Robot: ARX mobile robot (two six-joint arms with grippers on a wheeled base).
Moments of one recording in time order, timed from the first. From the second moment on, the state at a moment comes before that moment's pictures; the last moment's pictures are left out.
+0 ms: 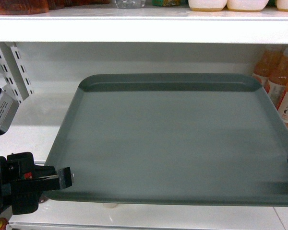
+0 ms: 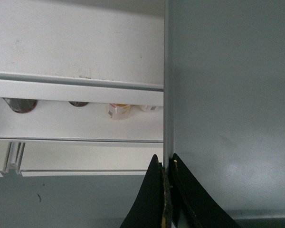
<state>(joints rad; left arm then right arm) -0.32 1.43 0.39 0.42 -0.14 -0.33 0.11 1.44 0.41 0.45 -0.10 0.22</state>
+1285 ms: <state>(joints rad) -0.32 1.43 0.39 0.42 -0.14 -0.33 0.11 1.44 0.41 0.45 -0.10 0.22</state>
